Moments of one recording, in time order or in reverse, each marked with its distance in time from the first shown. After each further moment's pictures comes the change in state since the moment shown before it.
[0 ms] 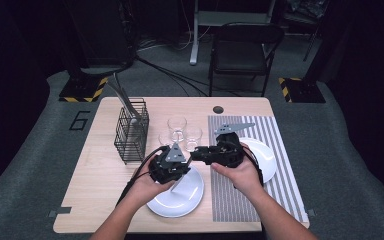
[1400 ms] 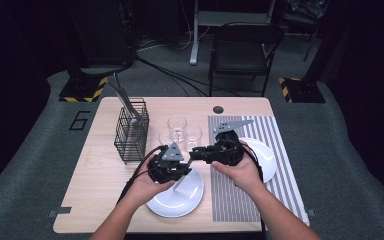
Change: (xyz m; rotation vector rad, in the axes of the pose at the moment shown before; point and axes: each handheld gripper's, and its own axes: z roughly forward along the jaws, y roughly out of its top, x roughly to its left) left arm 0.006 -0.003 -0.002 -0.033 -0.072 -0.028; right arm -0.001 0.006 -0.001 0.027 0.061 -0.030
